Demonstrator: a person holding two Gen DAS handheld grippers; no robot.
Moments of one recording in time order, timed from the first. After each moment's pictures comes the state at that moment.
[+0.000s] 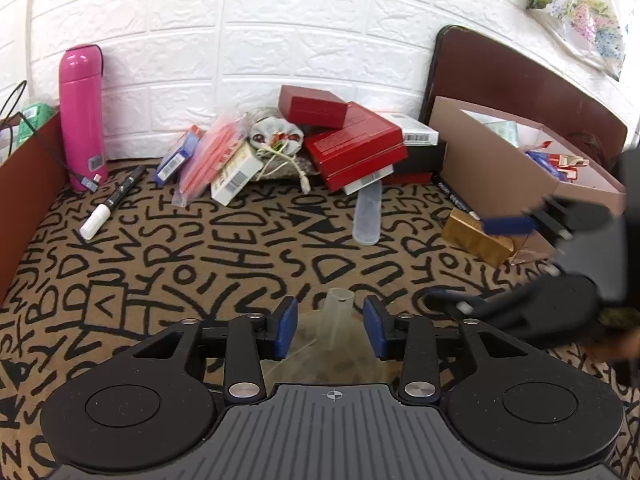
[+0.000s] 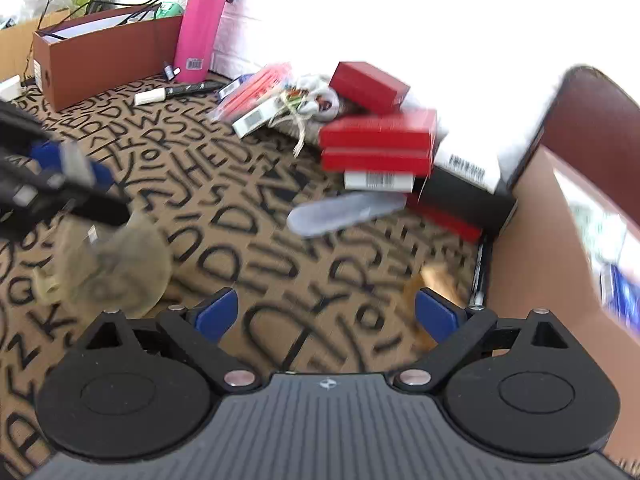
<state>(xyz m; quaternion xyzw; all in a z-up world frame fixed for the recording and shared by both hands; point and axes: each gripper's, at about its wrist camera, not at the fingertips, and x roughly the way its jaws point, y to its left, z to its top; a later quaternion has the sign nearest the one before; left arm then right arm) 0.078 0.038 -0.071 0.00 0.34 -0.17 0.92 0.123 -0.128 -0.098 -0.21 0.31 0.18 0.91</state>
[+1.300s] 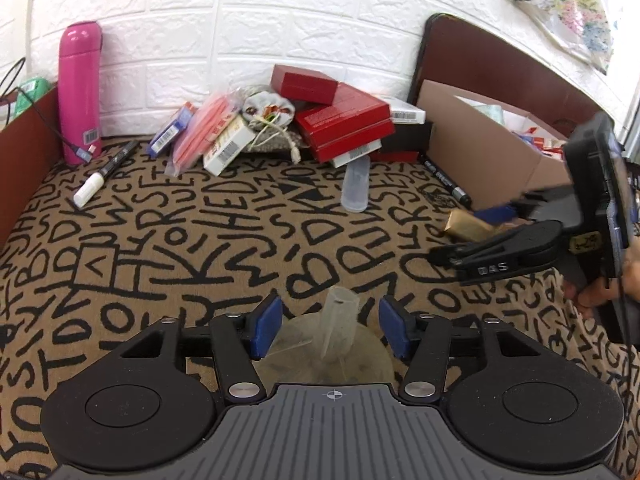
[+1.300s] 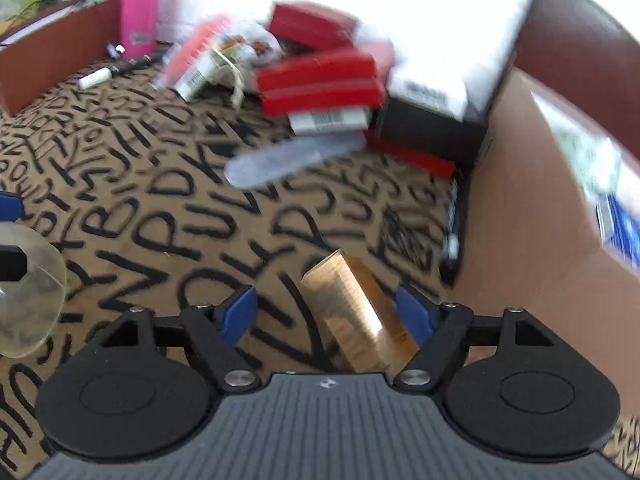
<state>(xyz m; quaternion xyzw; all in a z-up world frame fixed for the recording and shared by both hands) 0.060 0.052 -0.085 -0.01 0.35 -0.19 0.92 0.136 -0.169 -0.112 -0.13 0.40 0.13 0.90</state>
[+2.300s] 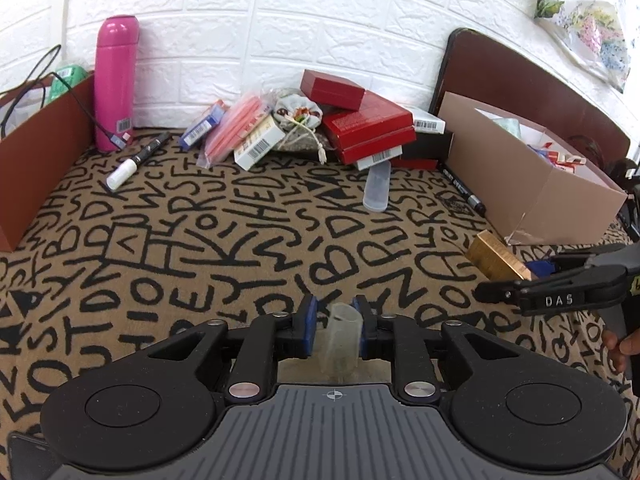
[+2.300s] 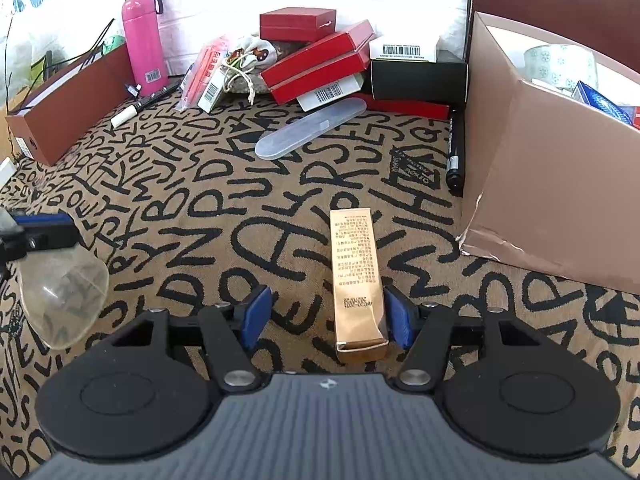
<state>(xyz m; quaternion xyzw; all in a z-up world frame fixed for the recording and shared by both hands) 0.039 0.063 -0.083 -0.03 0.34 -0.16 0.92 0.090 -0.192 -0.111 -0.03 0.41 0.16 0.90</state>
